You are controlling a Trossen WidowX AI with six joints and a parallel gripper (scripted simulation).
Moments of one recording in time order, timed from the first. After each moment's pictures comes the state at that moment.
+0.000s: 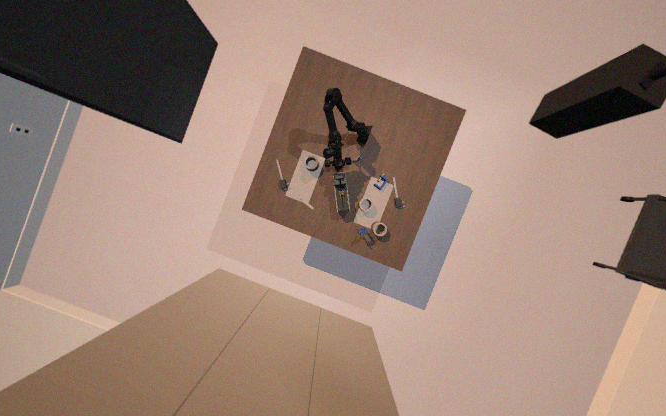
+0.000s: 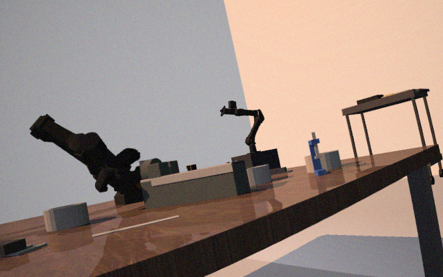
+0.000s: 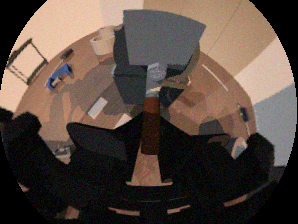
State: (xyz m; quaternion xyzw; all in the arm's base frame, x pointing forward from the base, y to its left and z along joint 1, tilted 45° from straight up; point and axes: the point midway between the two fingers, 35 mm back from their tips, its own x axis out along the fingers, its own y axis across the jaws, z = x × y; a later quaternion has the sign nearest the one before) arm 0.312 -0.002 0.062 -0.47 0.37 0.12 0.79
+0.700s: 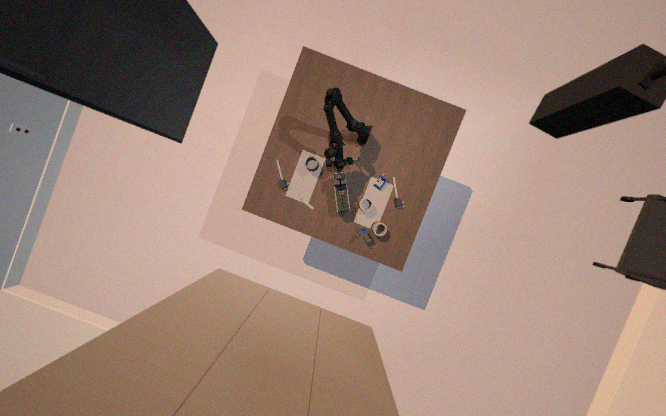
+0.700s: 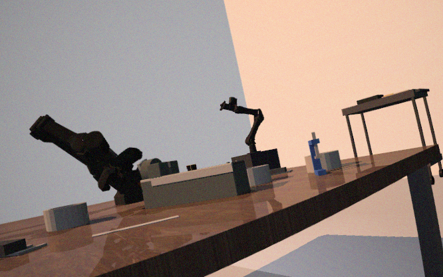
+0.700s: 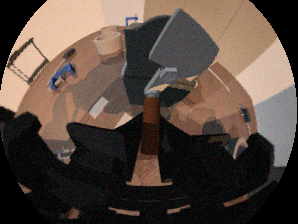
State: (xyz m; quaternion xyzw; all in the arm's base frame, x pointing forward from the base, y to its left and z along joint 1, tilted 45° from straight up) arm 0.307 0.005 0.058 -0.47 0.37 0.13 0.79
